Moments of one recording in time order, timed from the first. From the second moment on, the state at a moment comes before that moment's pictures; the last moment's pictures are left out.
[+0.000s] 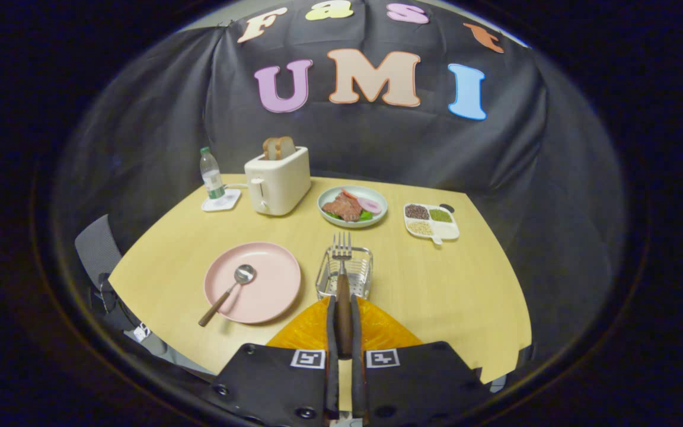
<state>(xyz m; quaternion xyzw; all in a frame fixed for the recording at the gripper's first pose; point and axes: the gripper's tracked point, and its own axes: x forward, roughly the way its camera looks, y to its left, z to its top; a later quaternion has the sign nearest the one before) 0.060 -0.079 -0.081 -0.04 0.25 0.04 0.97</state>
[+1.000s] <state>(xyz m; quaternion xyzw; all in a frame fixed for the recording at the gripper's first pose) 0.107 -0.074 -0.116 -0.09 0.42 0.07 0.90</state>
